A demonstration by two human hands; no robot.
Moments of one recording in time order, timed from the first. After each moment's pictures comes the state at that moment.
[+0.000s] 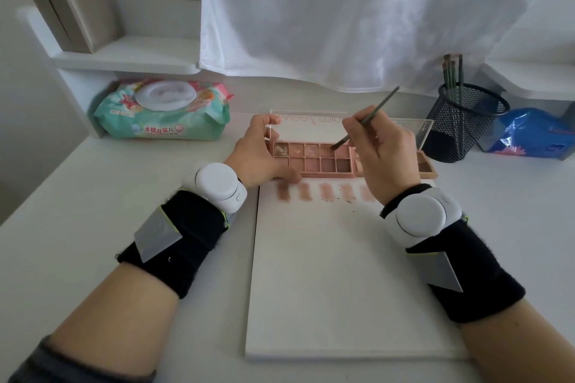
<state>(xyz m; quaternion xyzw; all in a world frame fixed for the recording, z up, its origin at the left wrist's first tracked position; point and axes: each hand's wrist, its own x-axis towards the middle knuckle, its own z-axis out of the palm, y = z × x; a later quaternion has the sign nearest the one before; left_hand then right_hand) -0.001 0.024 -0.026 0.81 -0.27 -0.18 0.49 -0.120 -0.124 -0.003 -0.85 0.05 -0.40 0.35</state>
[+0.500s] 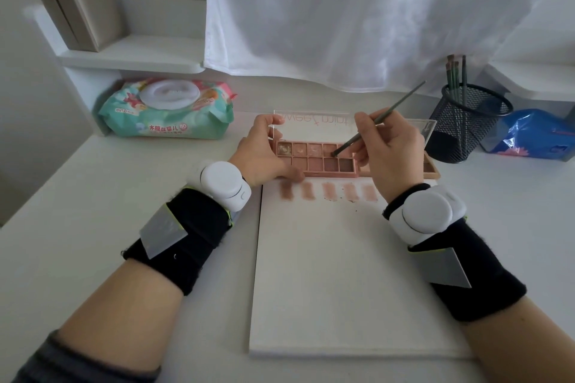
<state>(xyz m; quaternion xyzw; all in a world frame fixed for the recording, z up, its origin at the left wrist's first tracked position) -0.001 0.024 -0.026 0.81 -0.27 -0.17 0.49 -0.120 -0.119 0.003 -0.77 0.16 -0.37 0.50</state>
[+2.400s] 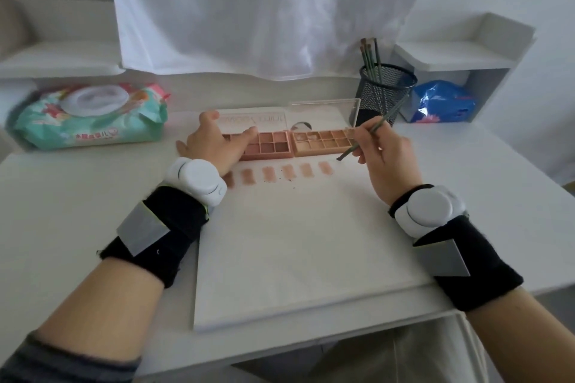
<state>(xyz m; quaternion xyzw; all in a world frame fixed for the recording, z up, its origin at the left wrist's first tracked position) -0.027 -0.008 -0.021 0.90 -0.17 -0.04 0.39 -0.204 -0.176 -0.019 -0.86 0.18 -0.36 0.32</state>
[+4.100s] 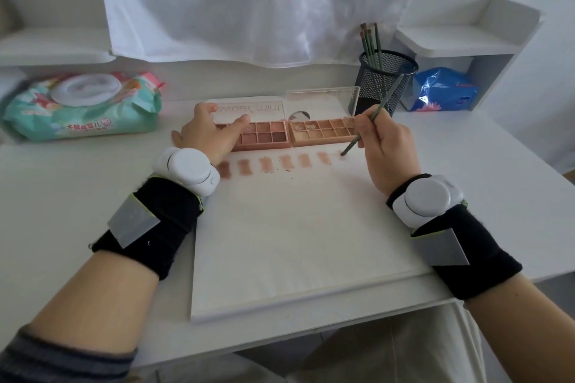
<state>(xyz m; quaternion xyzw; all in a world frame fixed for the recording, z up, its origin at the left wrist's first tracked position) -0.019 -0.008 -0.029 0.89 -0.16 -0.04 0.42 -0.203 -0.178 -0.022 -0.86 0.15 -0.39 0.29</state>
